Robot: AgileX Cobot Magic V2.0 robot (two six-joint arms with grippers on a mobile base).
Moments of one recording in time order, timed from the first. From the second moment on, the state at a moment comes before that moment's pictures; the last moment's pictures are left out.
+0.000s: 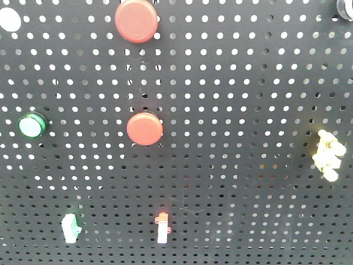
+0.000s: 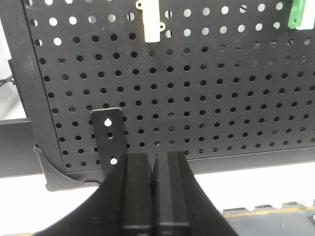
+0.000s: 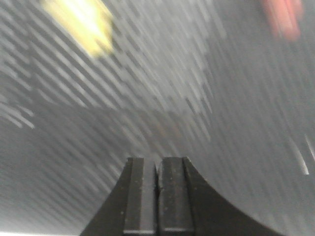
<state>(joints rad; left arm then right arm) -0.12 -0.01 0.03 -0.03 0.12 0.06 0.01 0.05 -0.25 0.21 0.31 -0.18</state>
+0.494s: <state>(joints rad) -0.12 -0.01 0.03 -0.03 0.12 0.06 0.01 -0.01 0.03 -0.04 0.06 0.08</state>
